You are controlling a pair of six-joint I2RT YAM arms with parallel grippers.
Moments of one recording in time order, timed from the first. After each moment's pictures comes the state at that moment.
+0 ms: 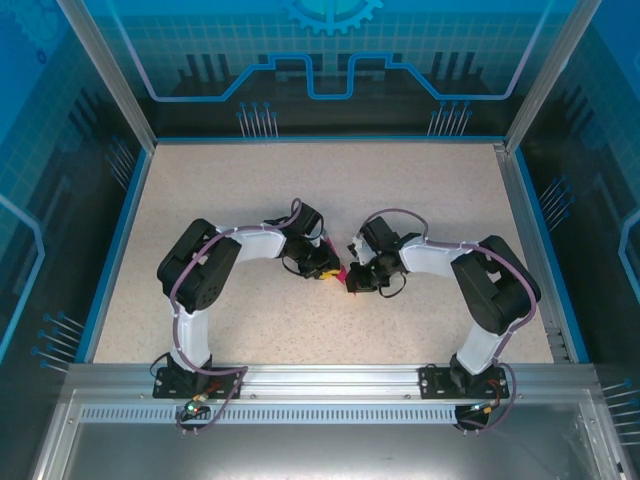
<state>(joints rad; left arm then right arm) -0.55 1.97 1.12 -0.29 0.58 -0.90 0.56 1.73 0.88 -0.41 -0.47 0.40</state>
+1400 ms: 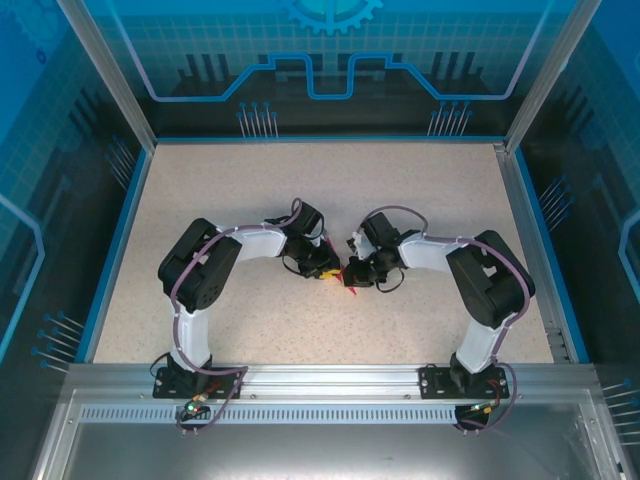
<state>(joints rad) -0.55 1.98 1.13 -0.32 0.58 -0.90 0.53 1.78 0.91 -0.35 -0.55 0.44</state>
